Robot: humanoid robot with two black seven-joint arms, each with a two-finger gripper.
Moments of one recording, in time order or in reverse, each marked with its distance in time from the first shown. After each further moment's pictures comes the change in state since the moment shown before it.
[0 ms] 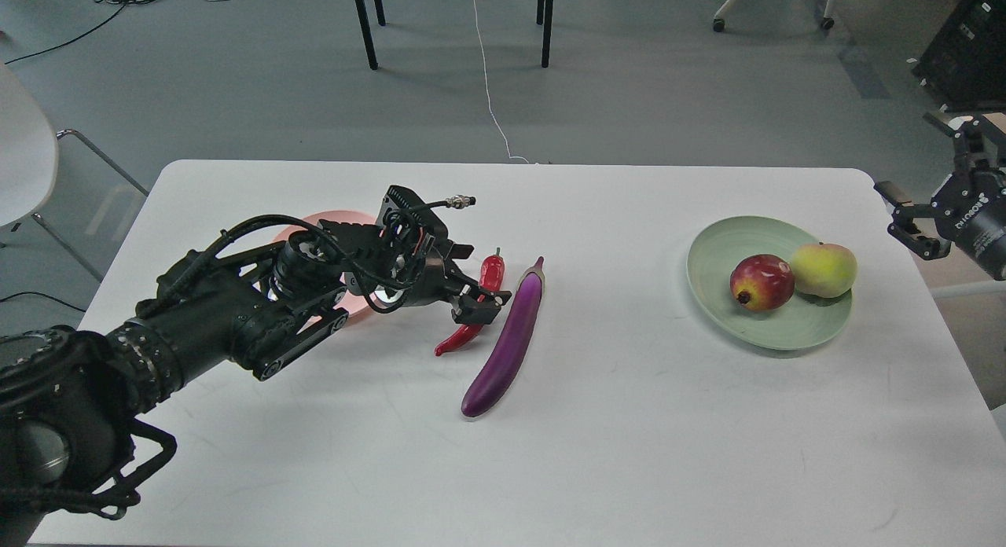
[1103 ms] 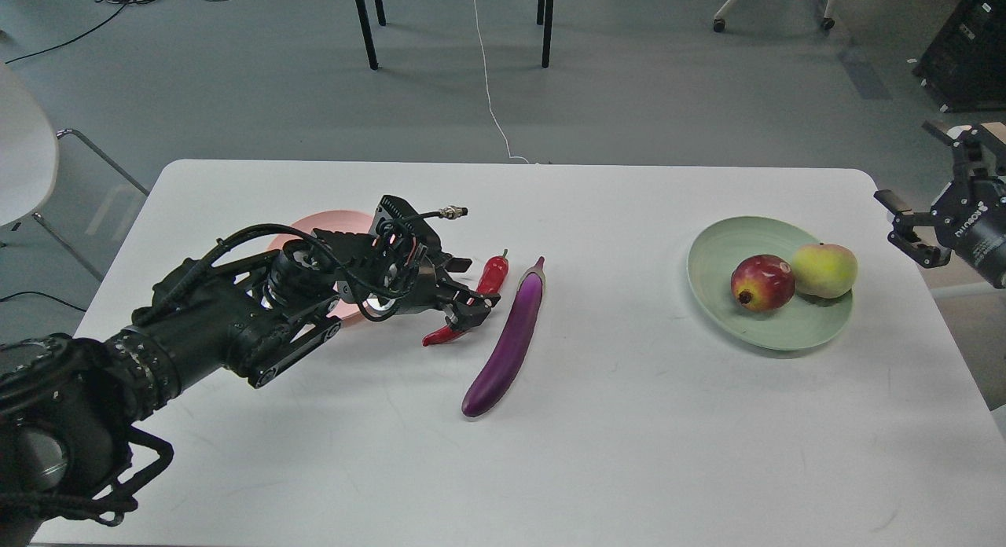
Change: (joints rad) left arm 0.020 0.003 0.000 0.000 0.015 0.005 -0.007; right arm -0.020 0.000 0.002 -0.002 -0.001 0.000 0.000
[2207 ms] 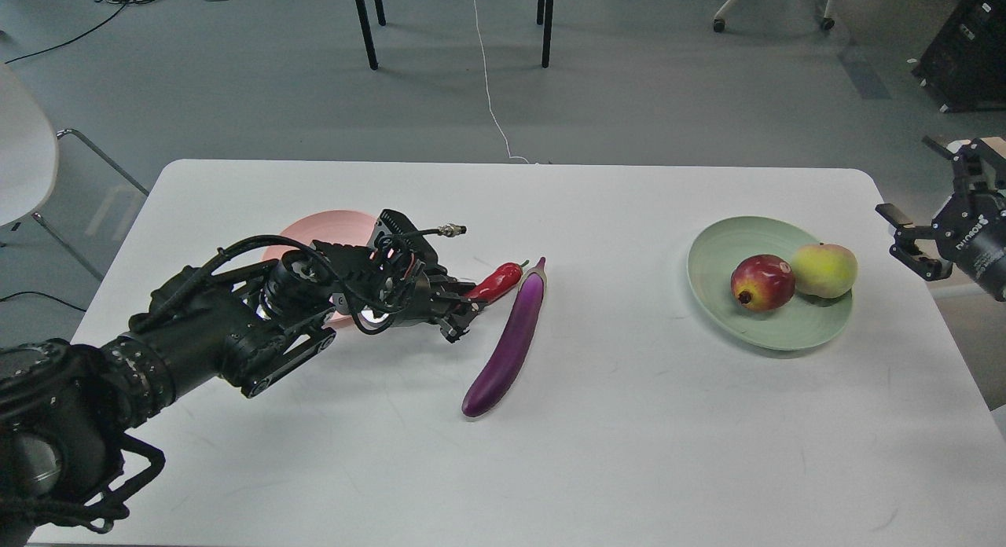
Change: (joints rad) left arm 0.016 0.018 0.037 -0.006 0.019 0.002 0.005; right arm -0.028 -0.003 0.002 0.000 0.000 0.000 0.000
